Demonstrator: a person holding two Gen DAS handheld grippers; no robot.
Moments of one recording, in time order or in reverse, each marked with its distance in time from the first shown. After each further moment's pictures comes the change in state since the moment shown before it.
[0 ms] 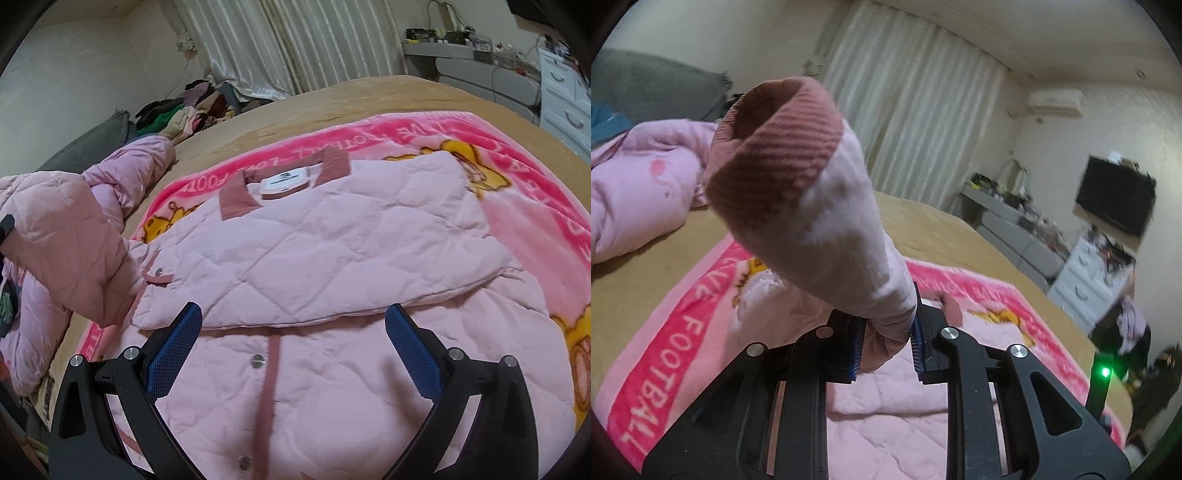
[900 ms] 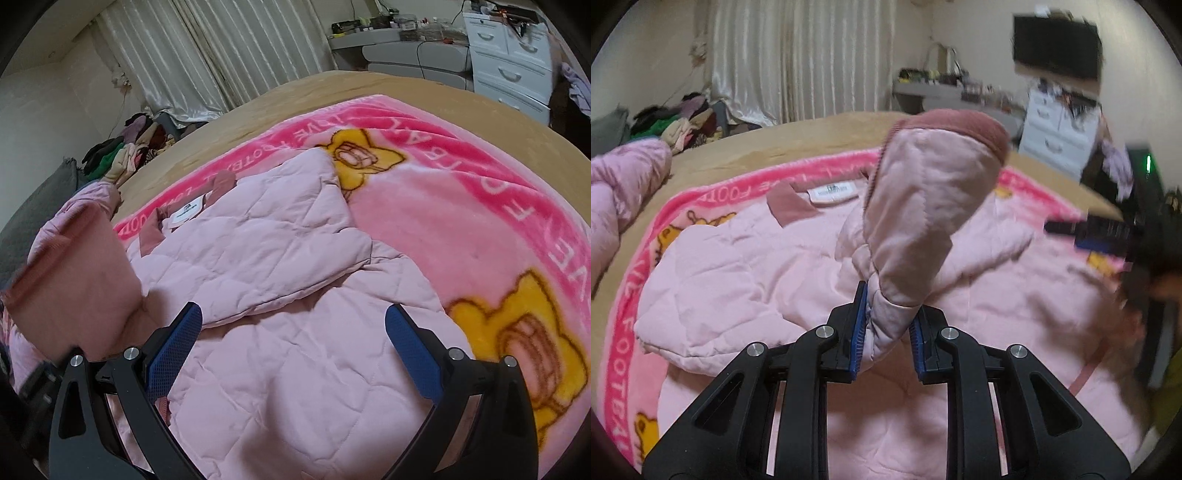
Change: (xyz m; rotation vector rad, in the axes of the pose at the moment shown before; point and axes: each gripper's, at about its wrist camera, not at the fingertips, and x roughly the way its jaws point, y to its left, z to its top) left arm 0.097 -0.112 -0.130 0.436 0.325 -0.073; right arm -0.034 -0.111 -0.001 0.188 -0.034 -0.121
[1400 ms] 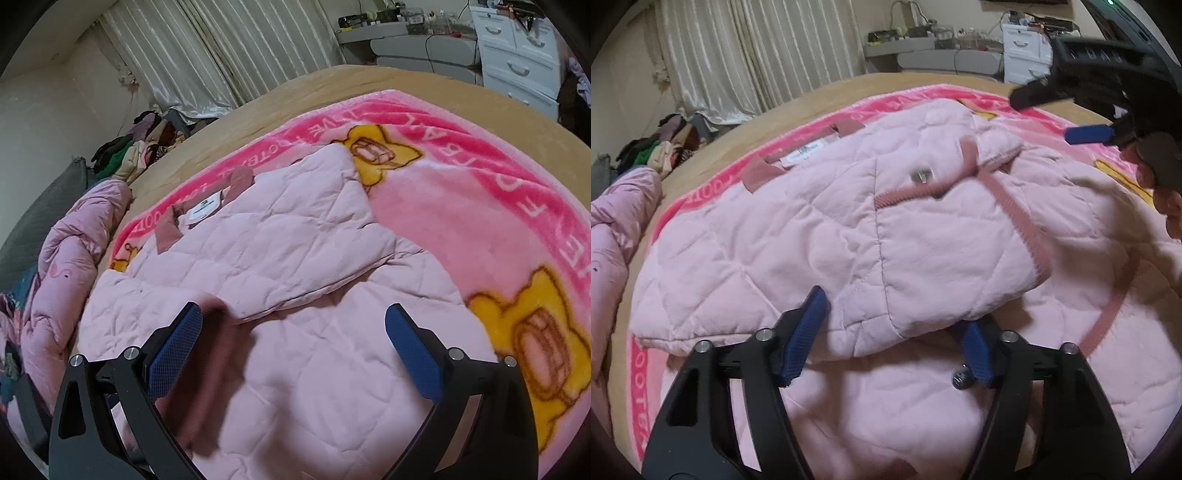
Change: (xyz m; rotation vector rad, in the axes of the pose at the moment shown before) left arm 0.017 -0.041 -0.039 0.194 0.147 0.047; right arm -0.003 0.017 0.002 0.013 0.035 0.057
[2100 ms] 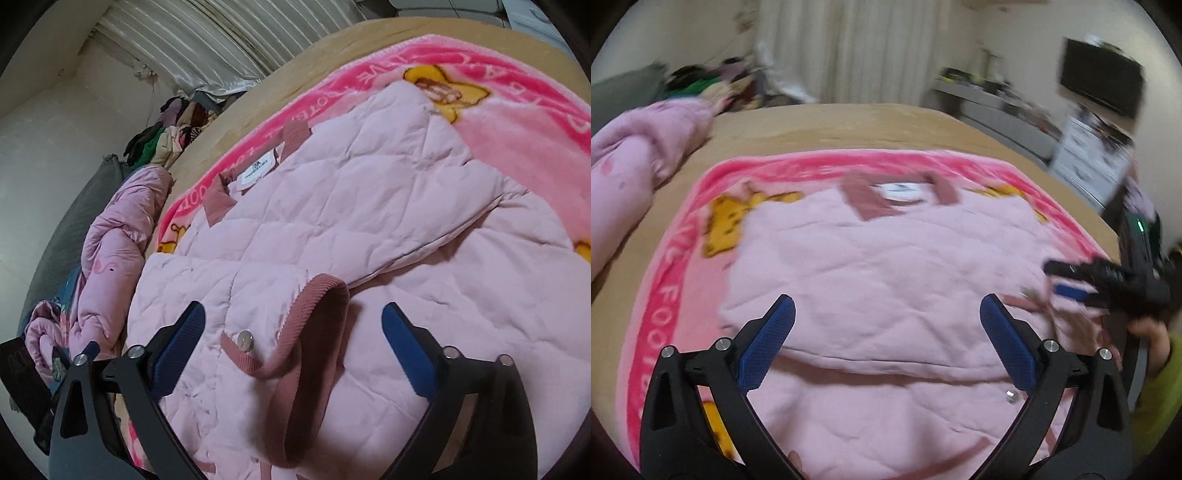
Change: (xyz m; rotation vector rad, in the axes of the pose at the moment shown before) left arm -0.069 0.152 0.010 -0.422 -0.096 -0.008; right arm 0.055 0.040 -0.012 0.109 0.151 0.202
